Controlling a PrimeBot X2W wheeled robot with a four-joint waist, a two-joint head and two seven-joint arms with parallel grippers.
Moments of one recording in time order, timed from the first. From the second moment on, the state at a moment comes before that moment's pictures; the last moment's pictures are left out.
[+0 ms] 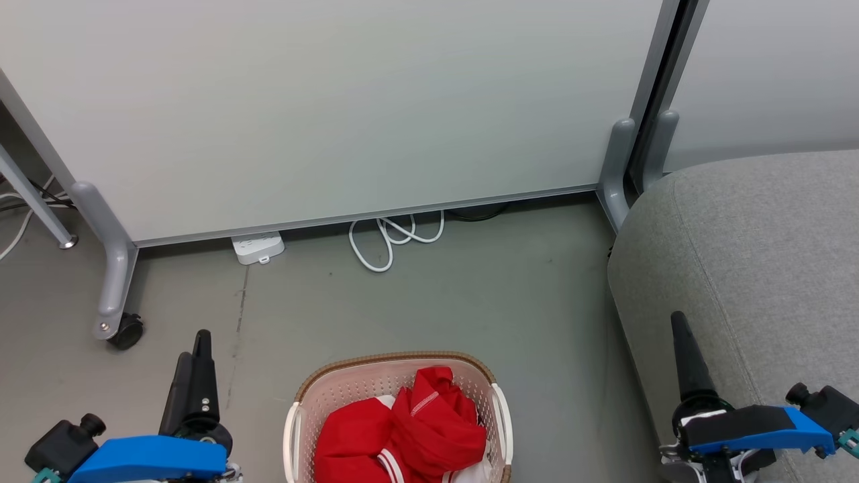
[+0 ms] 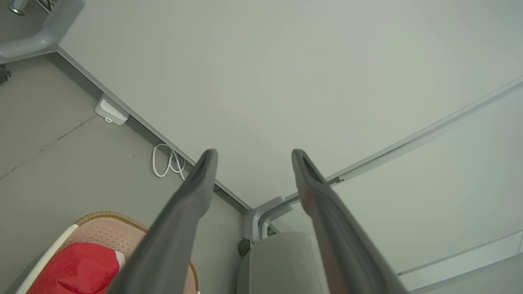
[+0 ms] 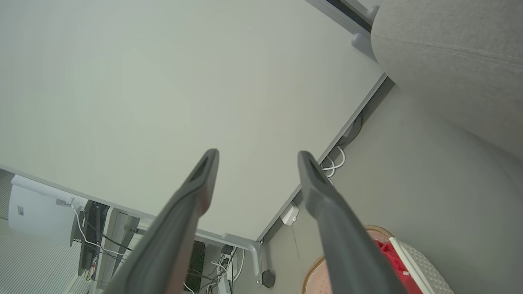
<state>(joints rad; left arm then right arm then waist) -0.08 0.03 0.03 0.18 -1.02 -0.09 -0.05 -0.07 -0.05 0.00 0.22 1.06 0.13 -0.05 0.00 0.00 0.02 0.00</state>
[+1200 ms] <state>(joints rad) -0.10 0.04 -0.08 0.18 -0.52 -0.05 -0.15 -0.09 -0.05 0.09 0.24 0.59 0.13 -0.15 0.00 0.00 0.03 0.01</state>
